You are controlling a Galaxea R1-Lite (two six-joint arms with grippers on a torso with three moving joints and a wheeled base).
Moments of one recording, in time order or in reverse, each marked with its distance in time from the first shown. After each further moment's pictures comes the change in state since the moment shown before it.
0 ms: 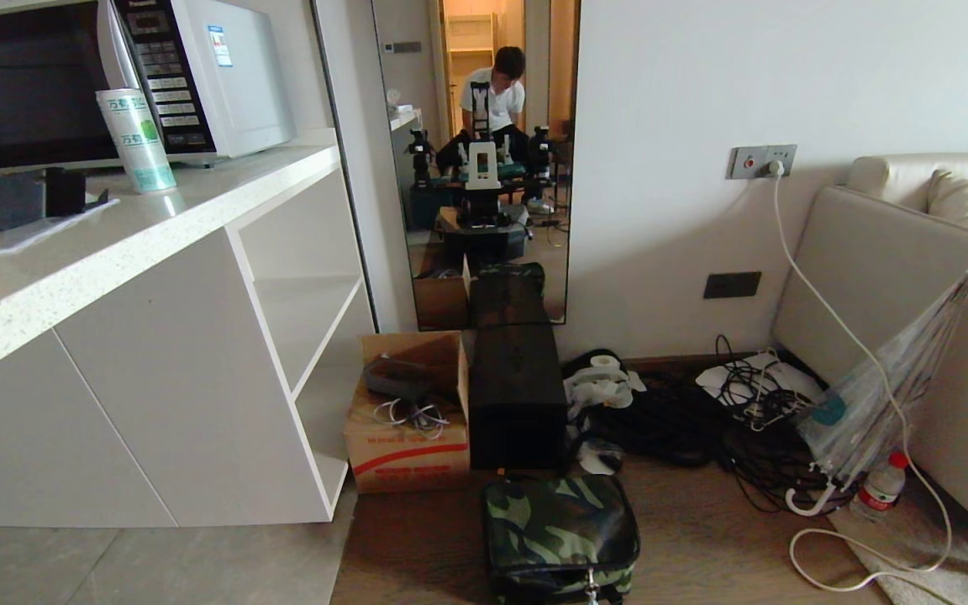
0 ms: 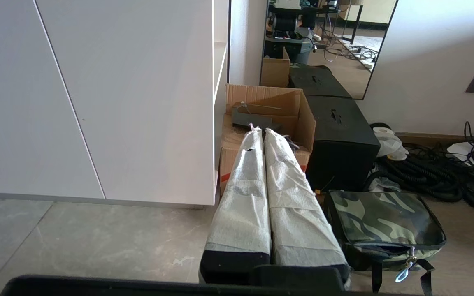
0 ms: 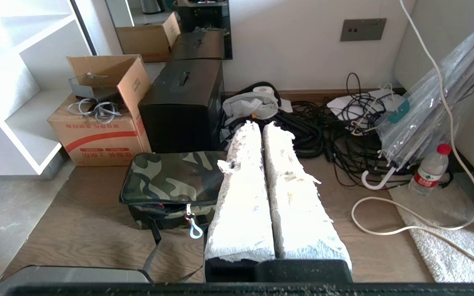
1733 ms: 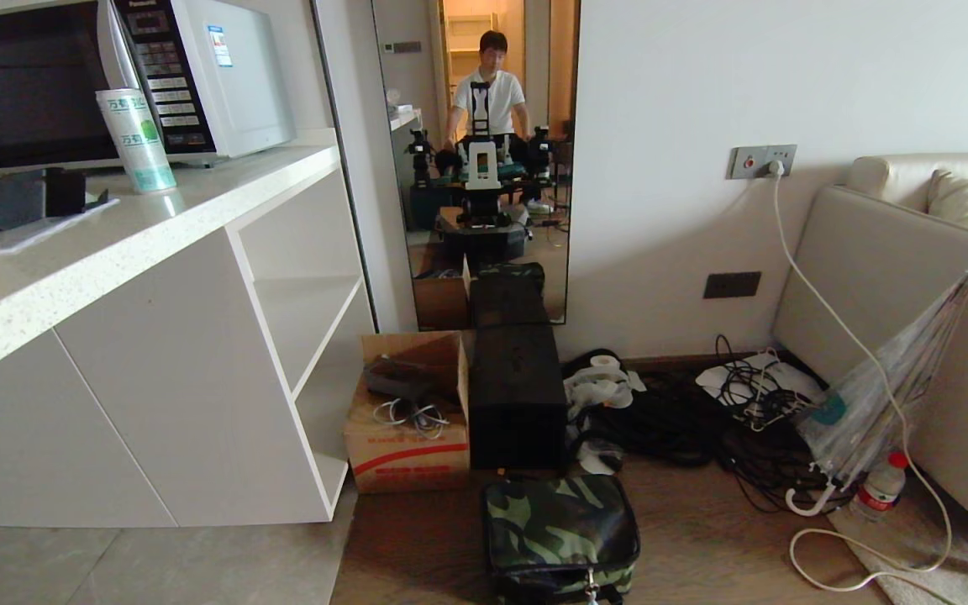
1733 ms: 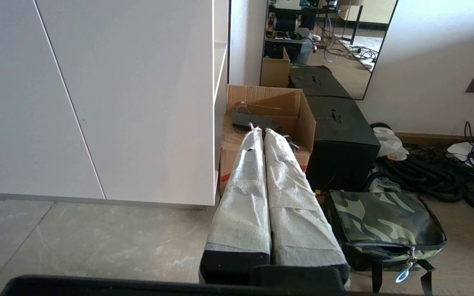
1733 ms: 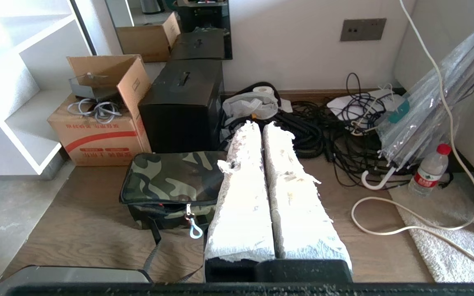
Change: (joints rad) left arm 0.000 0.000 0.000 -0.001 0.000 0.001; right arm 0.000 0.000 0.000 0.000 0.000 0.000
